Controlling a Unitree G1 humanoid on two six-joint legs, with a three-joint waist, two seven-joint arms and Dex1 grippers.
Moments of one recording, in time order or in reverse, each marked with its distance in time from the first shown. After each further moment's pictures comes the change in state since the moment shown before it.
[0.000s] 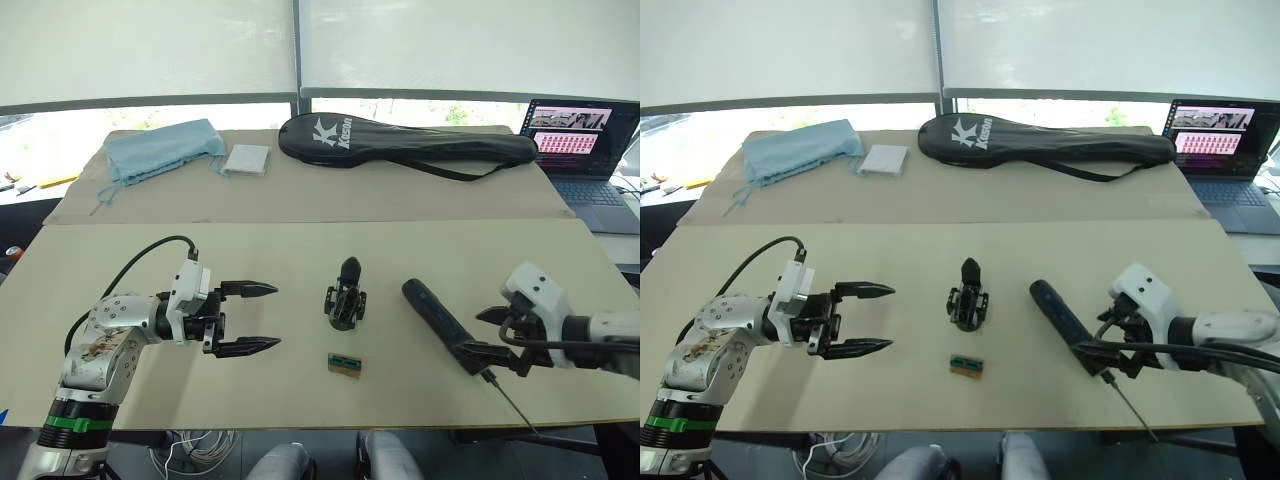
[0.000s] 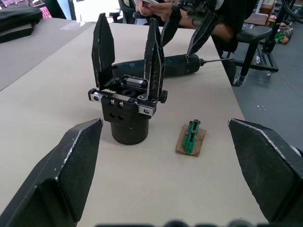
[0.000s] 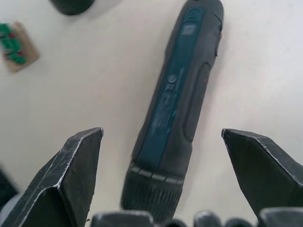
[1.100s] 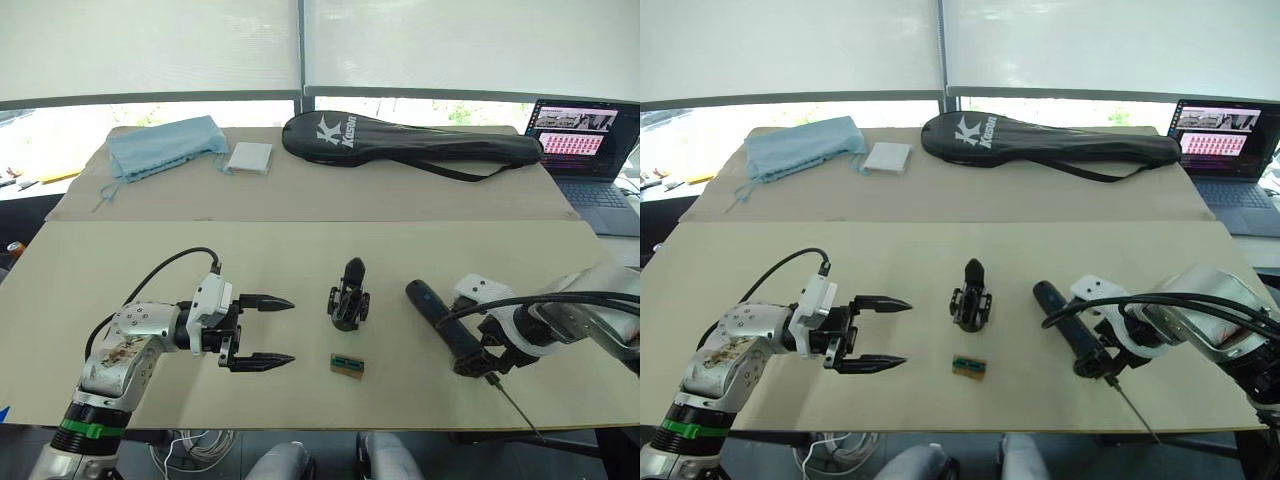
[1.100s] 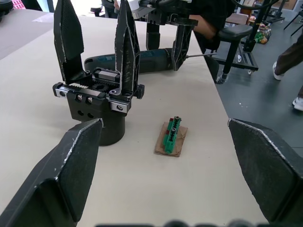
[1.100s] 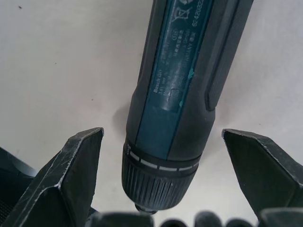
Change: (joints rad) left arm 0.023 -0.021 -0.086 -0.042 0.018 -0.004 0.017; right arm -0.612 0.013 0.691 0.159 -0.003 0.490 -0.151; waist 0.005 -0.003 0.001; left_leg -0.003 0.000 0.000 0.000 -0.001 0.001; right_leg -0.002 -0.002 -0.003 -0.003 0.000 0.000
